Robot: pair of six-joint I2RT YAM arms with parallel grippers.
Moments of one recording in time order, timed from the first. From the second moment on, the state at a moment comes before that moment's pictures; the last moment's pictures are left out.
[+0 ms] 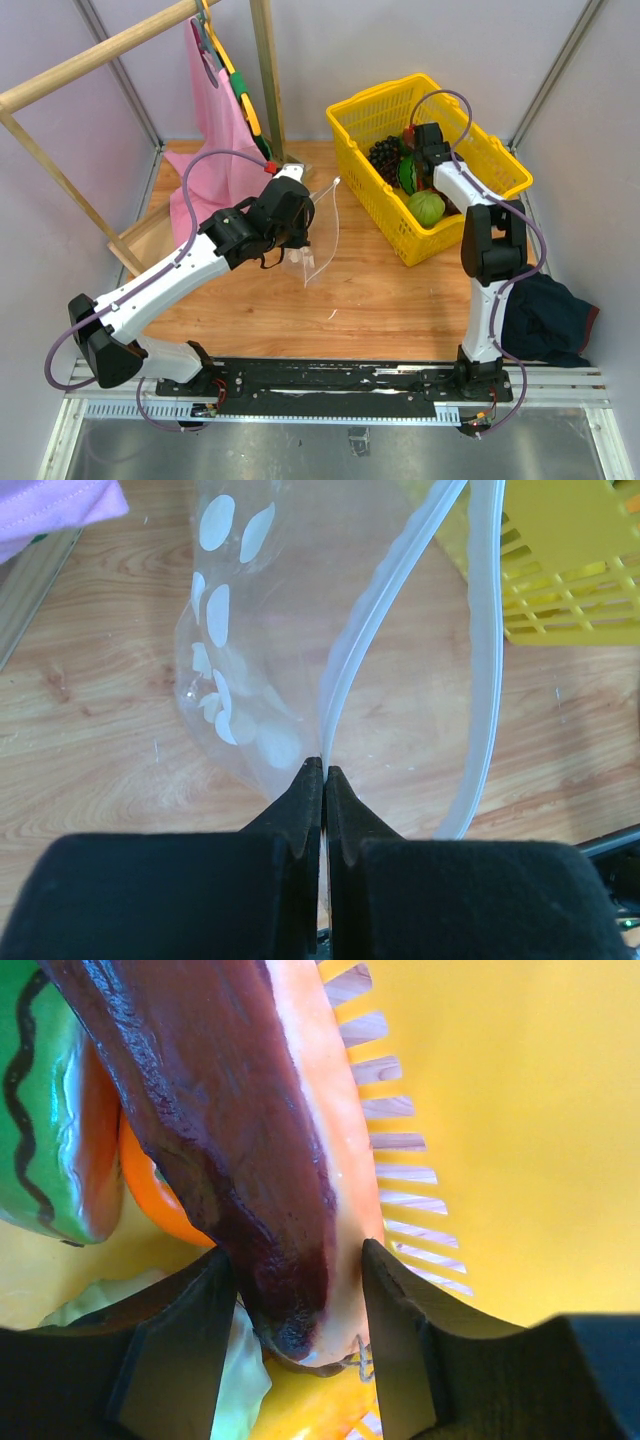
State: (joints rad) left arm -0.83 1.32 1.35 -0.77 -0.33 -0.58; right arm 0.18 2.09 1.70 -0.45 0.53 -0.23
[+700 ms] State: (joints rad) left arm -0.83 1.32 1.35 -0.77 -0.34 -0.58; right arm 0.13 2.04 1.63 -0.31 0.51 -0.25
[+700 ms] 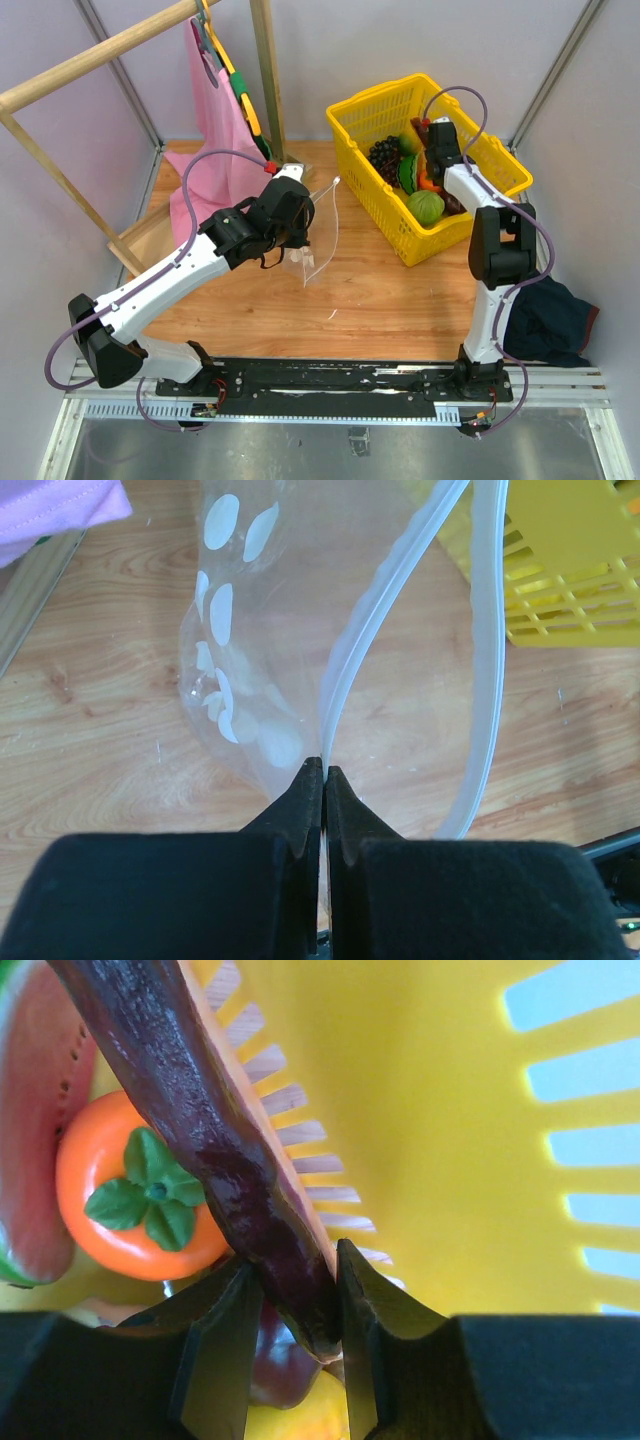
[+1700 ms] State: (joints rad) left arm -0.83 1.25 1.26 -0.71 -0.39 -0.52; right arm 0.07 1.72 1.56 -0.49 0.10 -0.16
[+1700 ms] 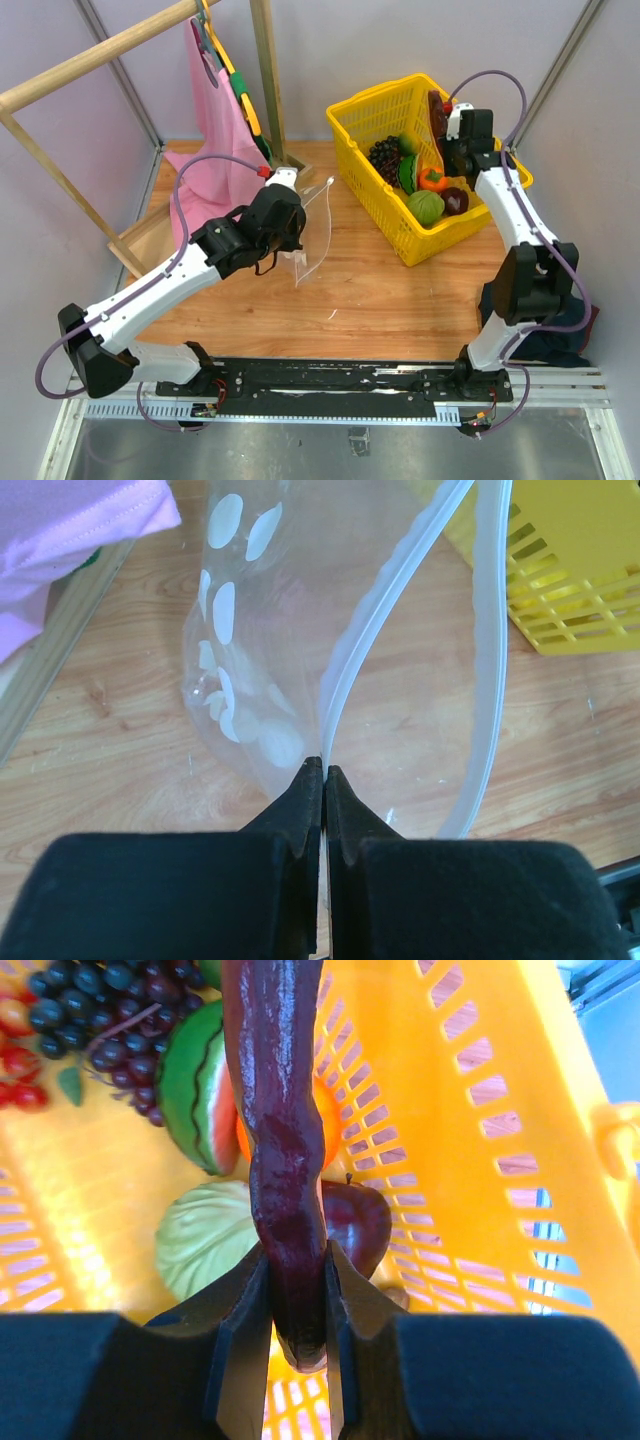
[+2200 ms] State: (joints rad) left arm -0.83 1.25 1.24 -0.58 -0.45 -0.40; right arm 0.08 1.33 1.52 -0.67 -0.15 0.14
